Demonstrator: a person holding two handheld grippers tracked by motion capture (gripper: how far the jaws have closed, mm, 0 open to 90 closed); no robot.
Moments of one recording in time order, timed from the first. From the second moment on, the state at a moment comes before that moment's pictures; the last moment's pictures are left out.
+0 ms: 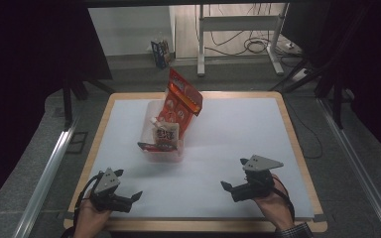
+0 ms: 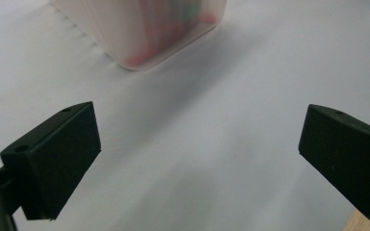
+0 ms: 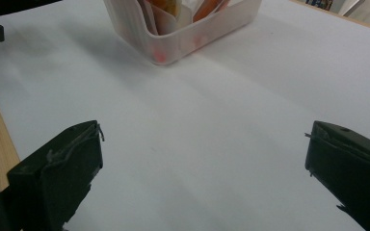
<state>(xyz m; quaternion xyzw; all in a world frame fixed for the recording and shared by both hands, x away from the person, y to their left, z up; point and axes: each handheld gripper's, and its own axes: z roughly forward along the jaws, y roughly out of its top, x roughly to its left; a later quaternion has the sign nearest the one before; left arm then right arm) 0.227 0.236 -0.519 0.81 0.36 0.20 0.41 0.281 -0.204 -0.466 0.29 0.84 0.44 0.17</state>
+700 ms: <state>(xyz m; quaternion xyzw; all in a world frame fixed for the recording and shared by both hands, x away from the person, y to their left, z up) 0.227 0.236 -0.519 0.82 0.36 0.20 0.40 0.270 -0.226 -0.473 0.30 0.84 0.42 0.19</state>
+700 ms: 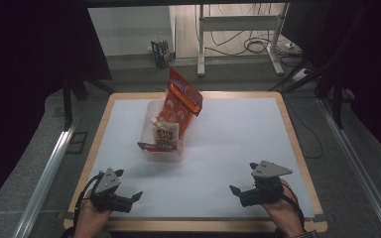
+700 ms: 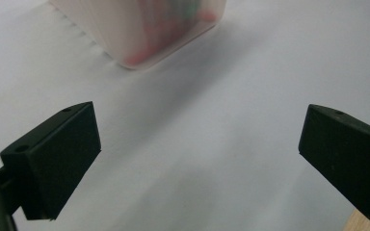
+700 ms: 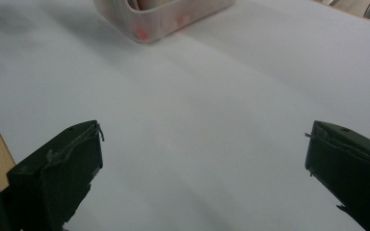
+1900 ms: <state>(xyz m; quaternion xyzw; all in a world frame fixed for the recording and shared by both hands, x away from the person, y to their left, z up) 0.228 0.235 -0.520 0.82 0.36 0.20 0.40 0.257 -0.284 -0.474 0.36 0.81 0.40 0.24</state>
